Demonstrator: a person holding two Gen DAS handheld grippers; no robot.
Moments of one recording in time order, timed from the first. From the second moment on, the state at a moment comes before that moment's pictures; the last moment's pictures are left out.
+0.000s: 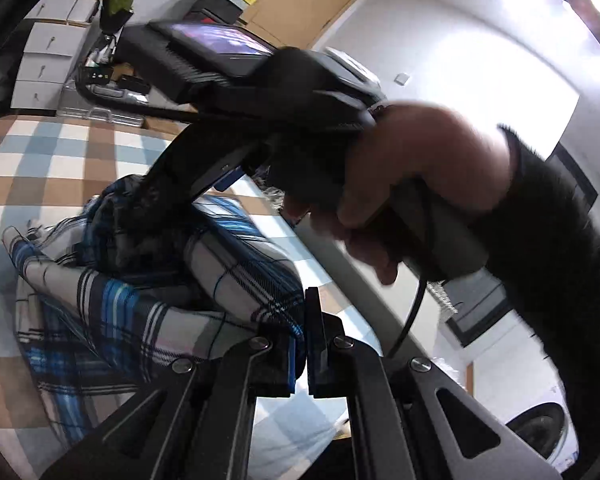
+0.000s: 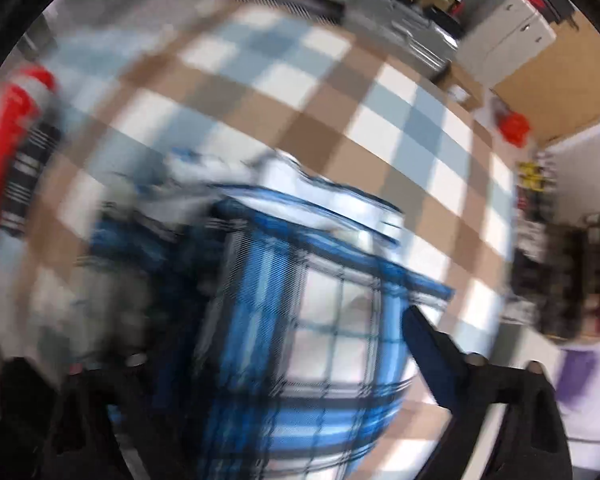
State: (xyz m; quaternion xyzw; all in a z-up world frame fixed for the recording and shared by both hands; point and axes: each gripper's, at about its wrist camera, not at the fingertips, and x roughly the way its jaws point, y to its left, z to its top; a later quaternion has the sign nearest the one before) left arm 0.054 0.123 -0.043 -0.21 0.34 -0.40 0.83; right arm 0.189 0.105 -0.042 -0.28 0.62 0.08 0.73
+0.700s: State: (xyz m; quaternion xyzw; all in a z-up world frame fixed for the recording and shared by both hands) left arm 0.065 0.226 -0.060 -0.31 0.39 -0.31 0.81; right arm 0.213 0.094 0.002 0.11 0.65 0.13 0.75
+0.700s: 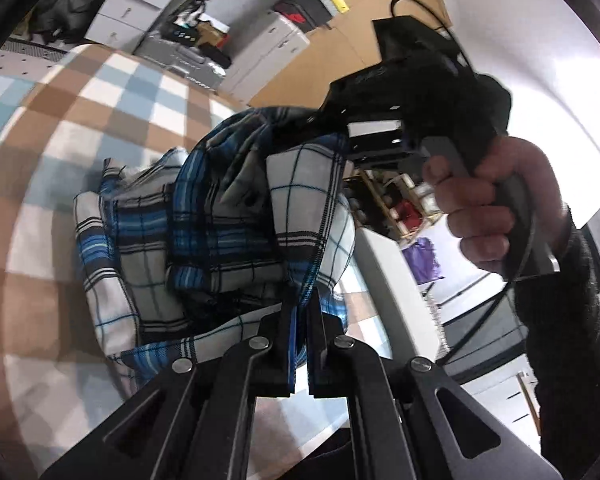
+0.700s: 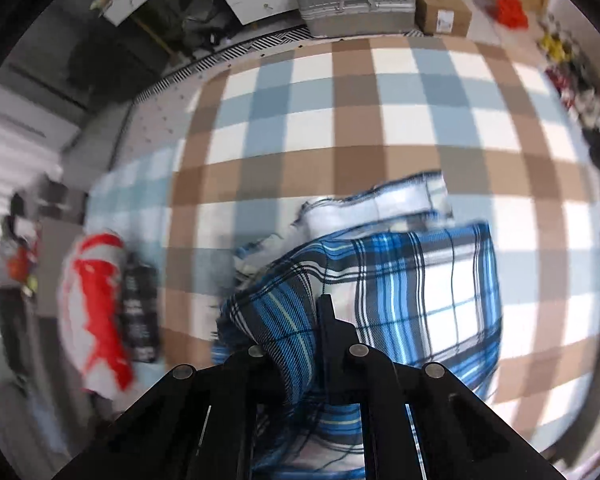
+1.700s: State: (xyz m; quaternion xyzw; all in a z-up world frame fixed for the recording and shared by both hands) left arm -0.014 0.272 -0.068 -0.33 0.45 -0.18 0.81; right arm 0.118 0.149 -0.027 0.17 0.56 0.43 0.69
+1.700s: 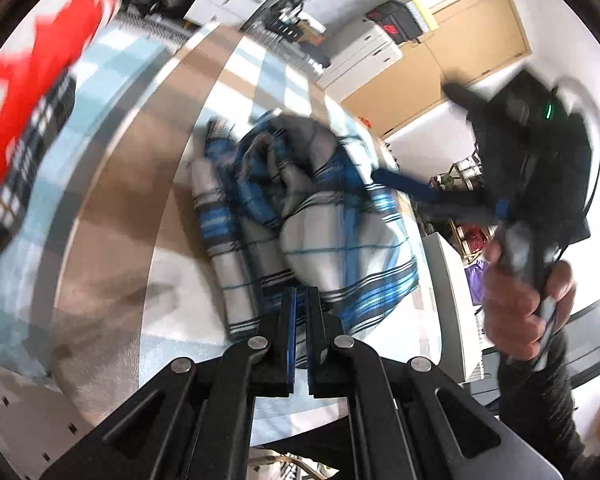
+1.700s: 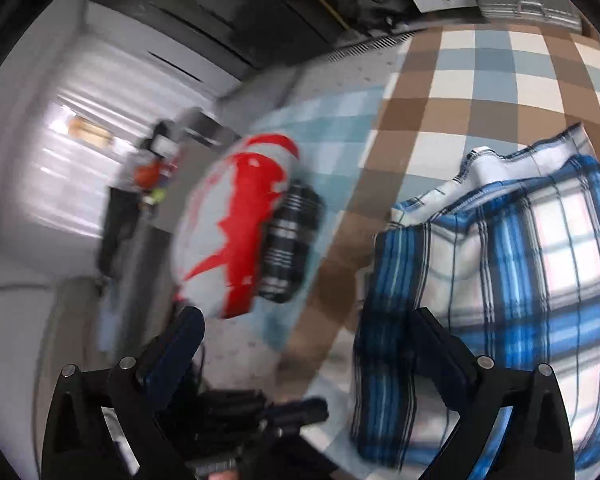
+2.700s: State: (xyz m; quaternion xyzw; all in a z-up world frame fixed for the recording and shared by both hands) left arm 0.053 0.249 -0.038 -0.14 0.47 -0.10 0.86; right arm 0.059 0.029 -0.088 -0.13 0.46 0.29 0.83
